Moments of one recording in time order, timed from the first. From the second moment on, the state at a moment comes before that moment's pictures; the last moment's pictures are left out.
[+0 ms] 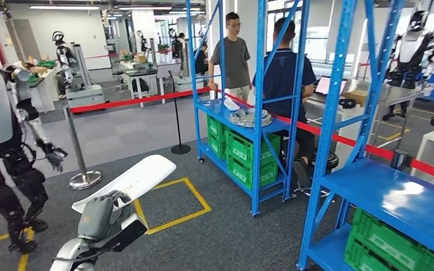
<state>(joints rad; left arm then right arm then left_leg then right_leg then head) -0.86 0.05 -0.31 -0.53 -0.80 0.23 -0.54 -0.07 0.20 -1.31 -0.18 1.14 0.01 -0.25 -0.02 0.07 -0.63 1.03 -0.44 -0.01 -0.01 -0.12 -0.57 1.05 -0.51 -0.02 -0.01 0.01</state>
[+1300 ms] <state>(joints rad) -0.90 0.04 -0.31 -0.51 -0.86 0.27 -0.48 -0.07 0.20 -1.31 -0.18 1.14 0.00 -0.25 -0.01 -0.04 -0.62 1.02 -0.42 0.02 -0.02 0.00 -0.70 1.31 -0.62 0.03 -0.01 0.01</state>
